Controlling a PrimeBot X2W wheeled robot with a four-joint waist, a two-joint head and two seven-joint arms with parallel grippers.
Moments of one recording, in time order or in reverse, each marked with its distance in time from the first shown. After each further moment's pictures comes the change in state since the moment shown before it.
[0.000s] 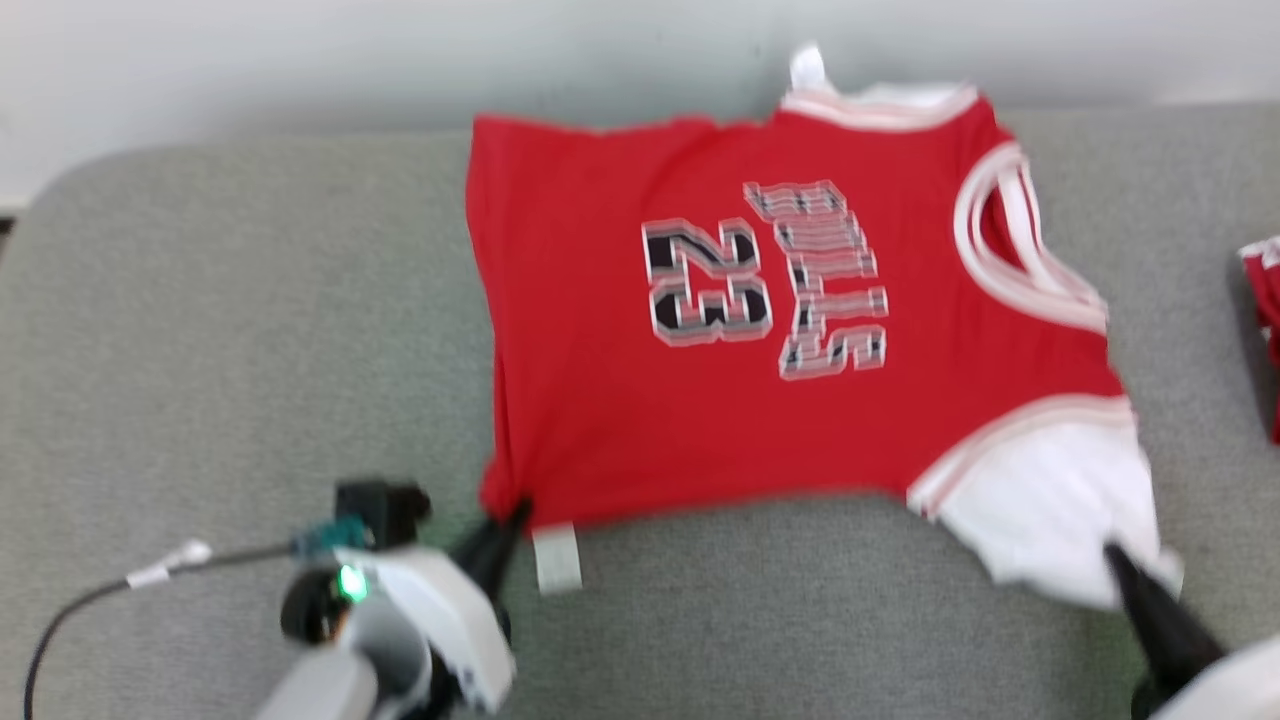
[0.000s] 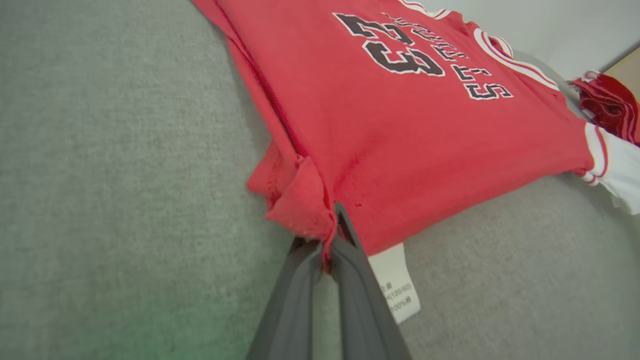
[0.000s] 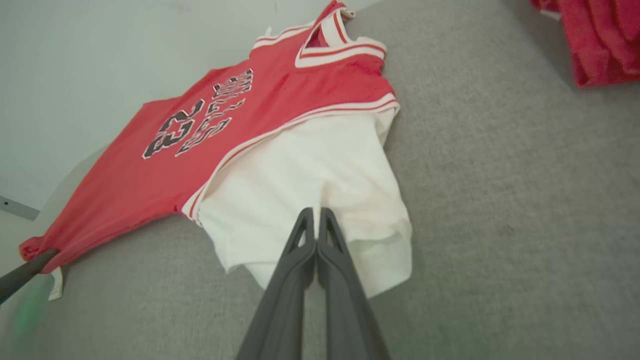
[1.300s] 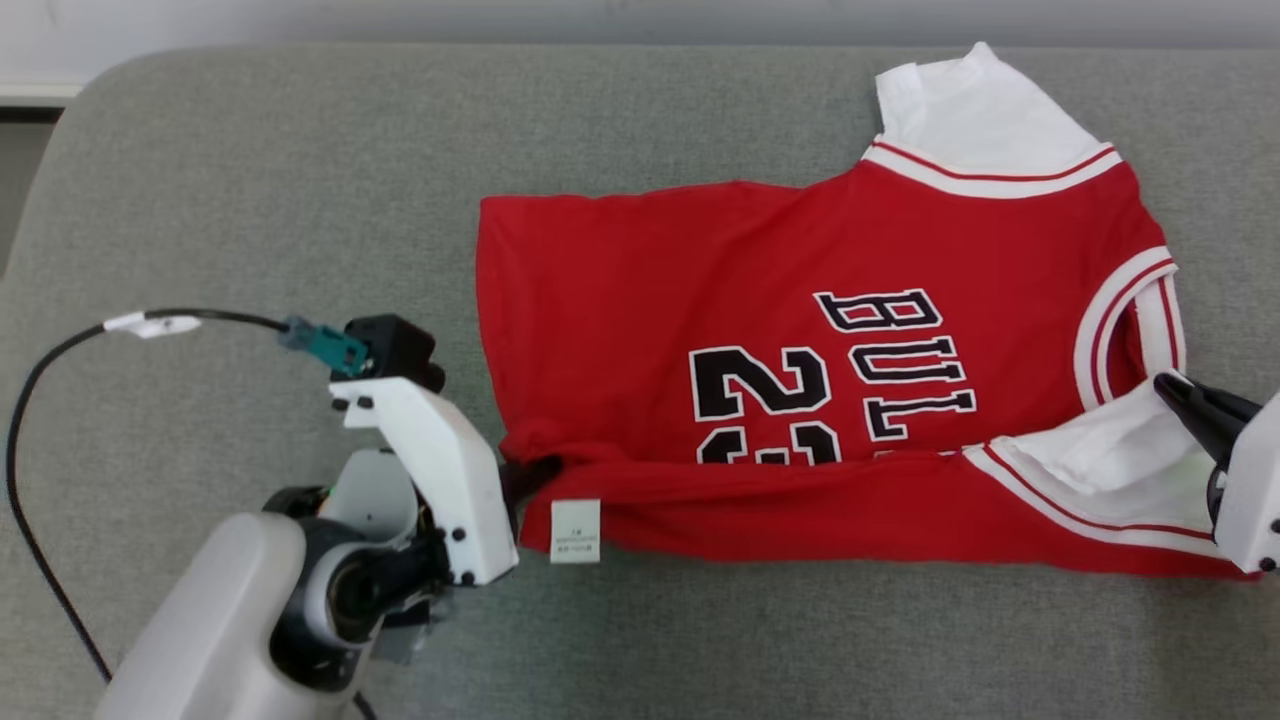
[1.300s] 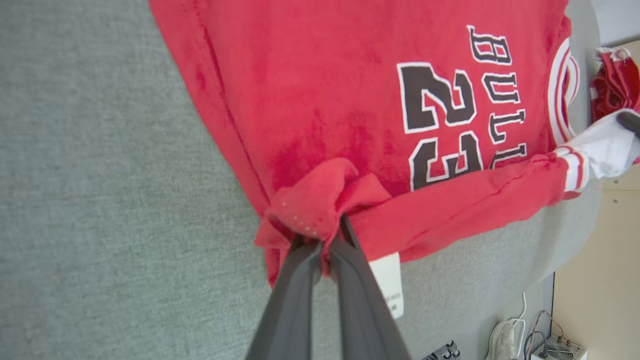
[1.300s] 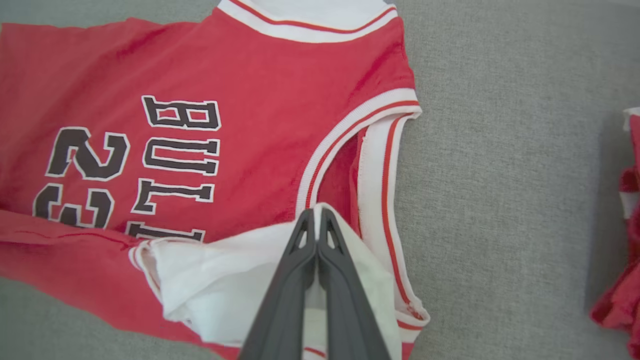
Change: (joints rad) left arm -0.090 0.103 0.040 -0.498 -0.270 0.342 0.822; right arm -0.316 -0.028 -0.130 -0.266 -0.287 0.000 0.852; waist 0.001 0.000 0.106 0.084
